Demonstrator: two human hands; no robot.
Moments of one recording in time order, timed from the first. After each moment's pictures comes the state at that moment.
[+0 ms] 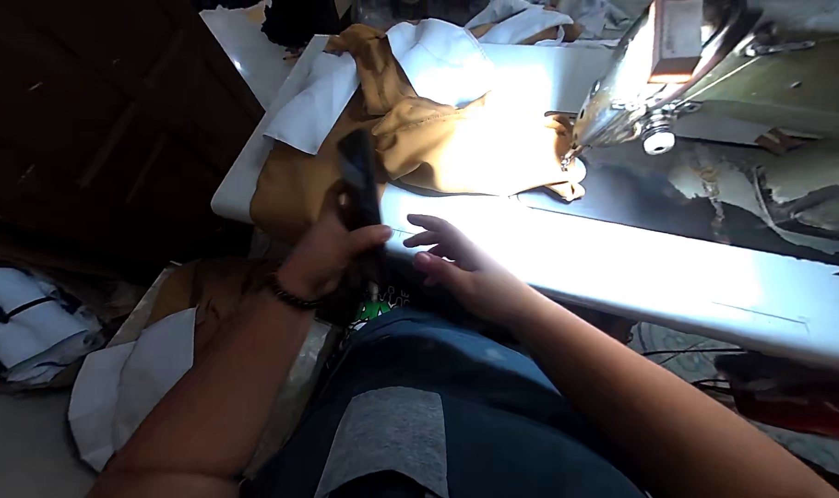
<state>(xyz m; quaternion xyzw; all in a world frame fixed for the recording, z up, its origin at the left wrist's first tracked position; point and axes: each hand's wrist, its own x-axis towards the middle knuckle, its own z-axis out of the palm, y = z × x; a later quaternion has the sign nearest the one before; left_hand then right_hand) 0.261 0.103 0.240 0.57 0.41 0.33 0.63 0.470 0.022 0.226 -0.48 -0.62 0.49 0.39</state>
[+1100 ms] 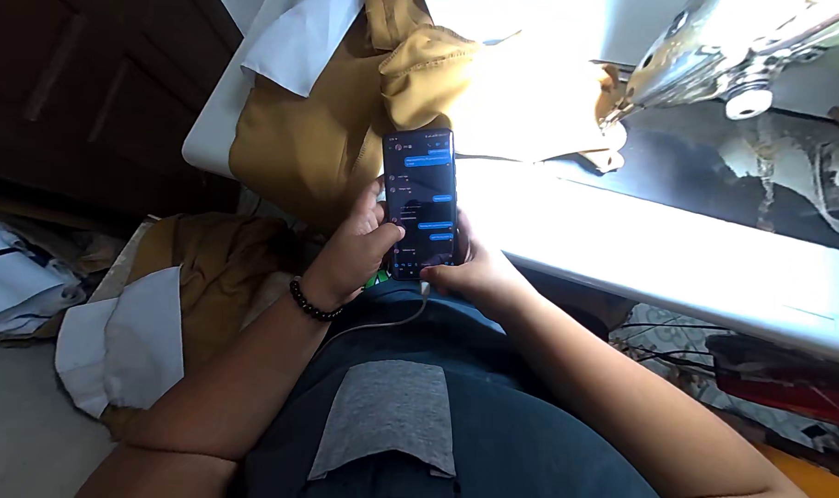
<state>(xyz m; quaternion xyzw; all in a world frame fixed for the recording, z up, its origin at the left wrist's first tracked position) 0.276 0.075 0.212 0.55 0.38 0.28 0.69 0.456 0.016 0.185 -0.47 -0.39 0.65 0.46</state>
